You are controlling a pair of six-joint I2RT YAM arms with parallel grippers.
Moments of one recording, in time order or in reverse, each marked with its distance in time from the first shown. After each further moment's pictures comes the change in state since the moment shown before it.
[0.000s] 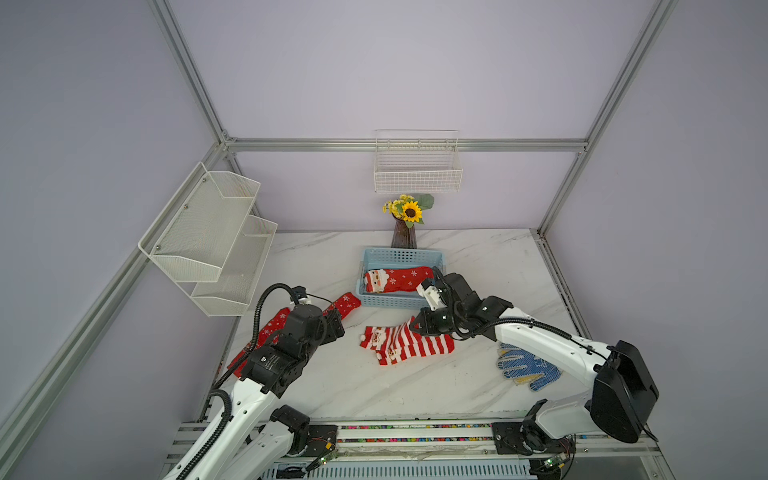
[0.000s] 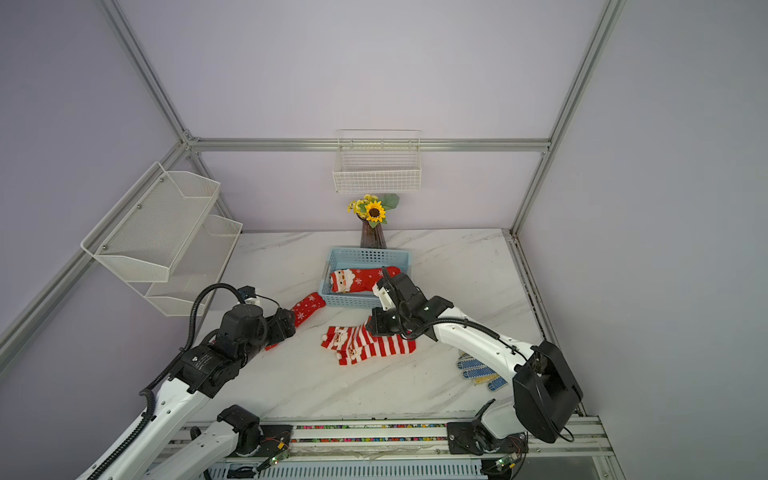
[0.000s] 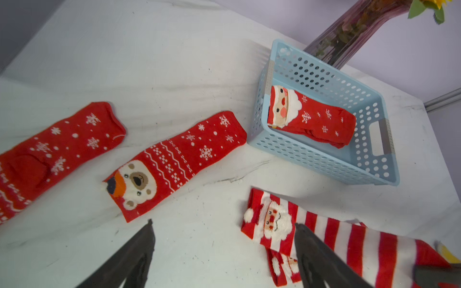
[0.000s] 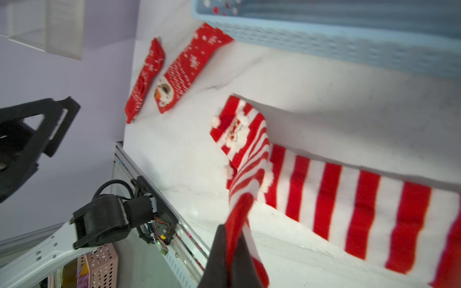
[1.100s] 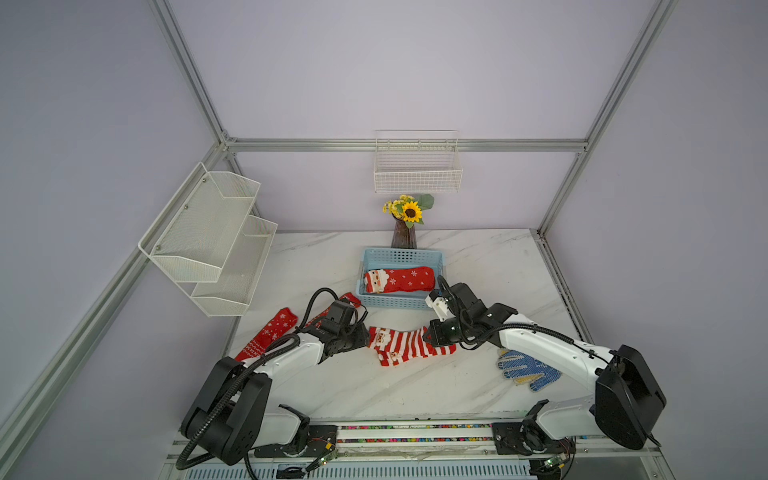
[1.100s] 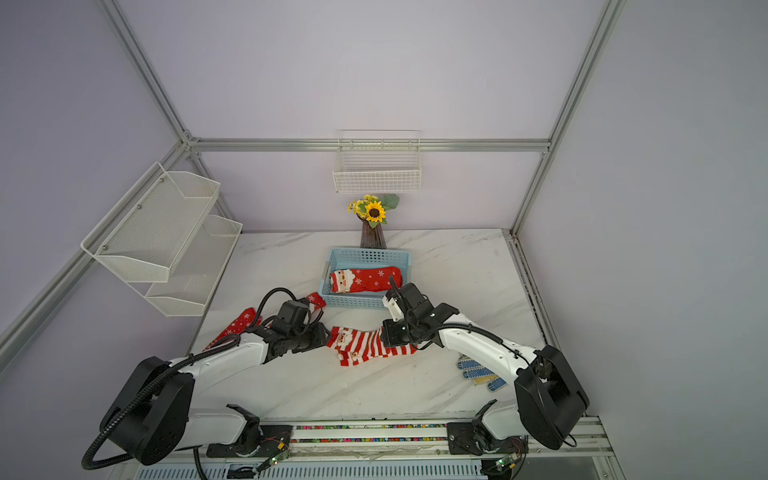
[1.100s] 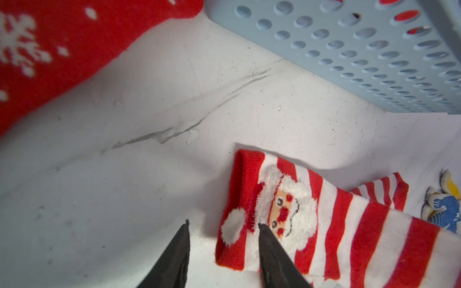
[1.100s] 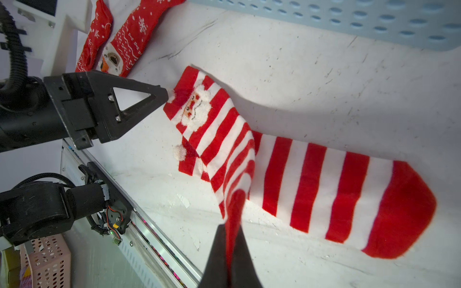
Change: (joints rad) left arm 0.000 0.599 -0.135 0.480 0.370 -0.027; right arm -0.021 -0.039 -0.063 -0.055 0.063 -0.119
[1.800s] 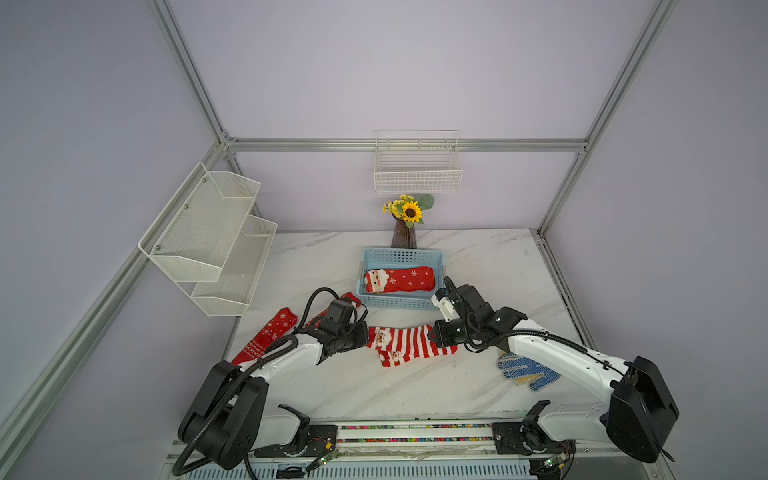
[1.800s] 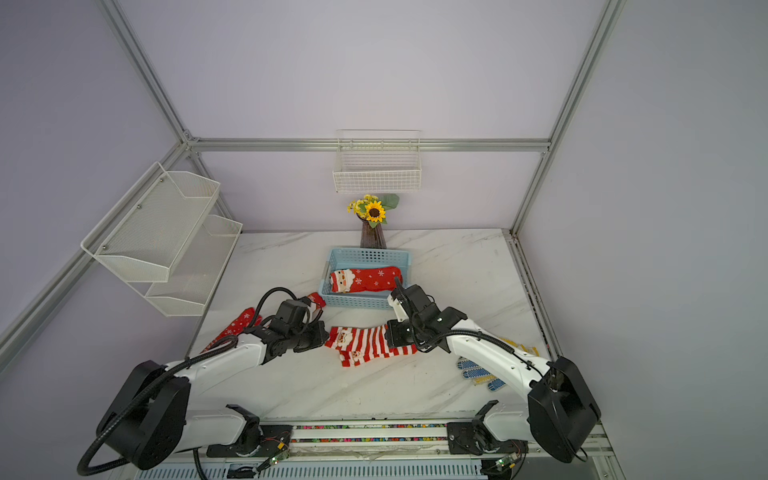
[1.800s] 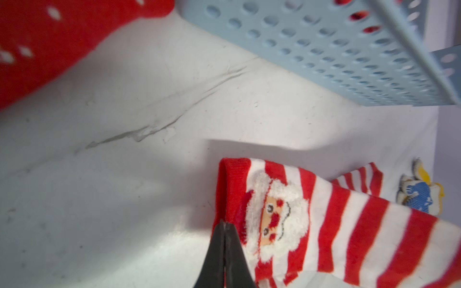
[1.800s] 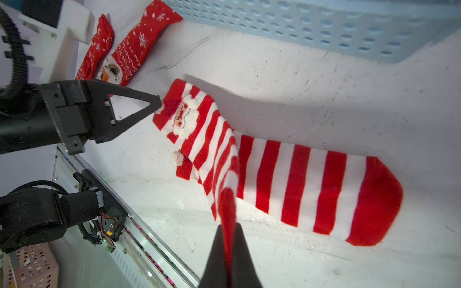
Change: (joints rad) left arm 0.000 -0.092 0.003 -0.017 0.055 0.001; right arm 0.000 -0.091 -0.029 -0.012 0.065 -0.011
